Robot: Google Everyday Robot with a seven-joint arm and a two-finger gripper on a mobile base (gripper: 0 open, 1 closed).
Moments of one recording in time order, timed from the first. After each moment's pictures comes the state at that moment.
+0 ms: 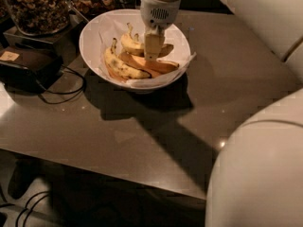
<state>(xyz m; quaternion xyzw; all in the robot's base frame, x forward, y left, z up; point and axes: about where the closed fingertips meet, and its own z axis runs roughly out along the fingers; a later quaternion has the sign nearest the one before) 0.612 -0.013 0.938 -0.68 0.72 0.00 0.11</state>
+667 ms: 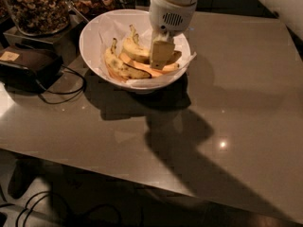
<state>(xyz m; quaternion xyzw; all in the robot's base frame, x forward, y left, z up) 0.556 -0.026 0.954 -0.68 0.72 0.01 0.14</state>
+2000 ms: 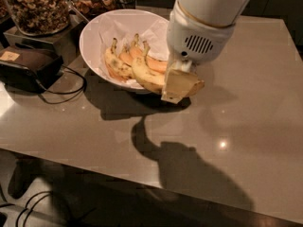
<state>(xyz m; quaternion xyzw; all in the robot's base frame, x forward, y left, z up) 0.431 -0.047 0.973 -0.64 0.76 0.03 0.13</state>
